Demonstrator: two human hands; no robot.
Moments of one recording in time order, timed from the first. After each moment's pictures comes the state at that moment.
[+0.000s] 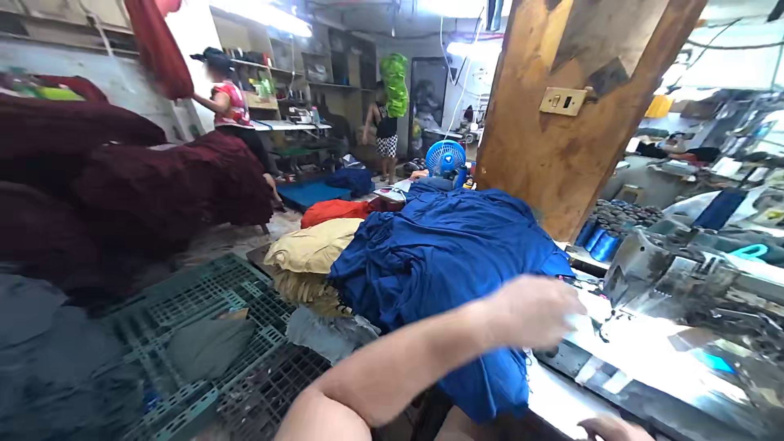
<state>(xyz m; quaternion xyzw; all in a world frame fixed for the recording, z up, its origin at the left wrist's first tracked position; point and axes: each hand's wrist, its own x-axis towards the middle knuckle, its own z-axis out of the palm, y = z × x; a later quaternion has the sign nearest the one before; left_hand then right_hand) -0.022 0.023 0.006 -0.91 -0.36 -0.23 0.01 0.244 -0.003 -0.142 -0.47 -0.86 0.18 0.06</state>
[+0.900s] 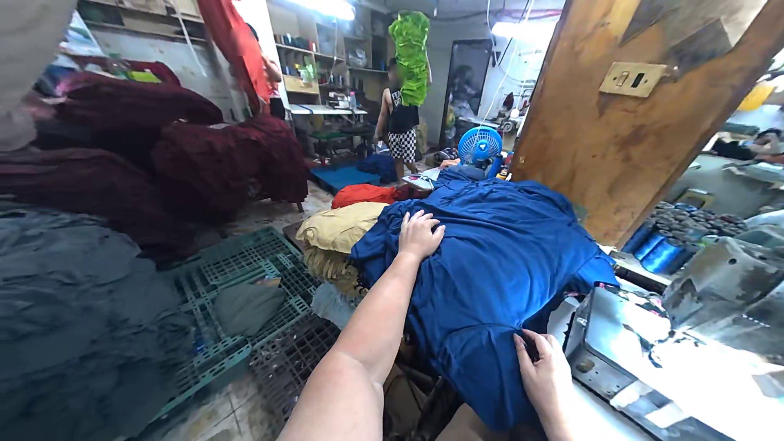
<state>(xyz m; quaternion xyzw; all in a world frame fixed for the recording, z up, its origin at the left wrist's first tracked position) -0.241 0.145 -0.094 -0.59 -0.75 -0.29 0.07 0.092 0.087 -0.221 -0.44 -0.77 0.04 0.46</state>
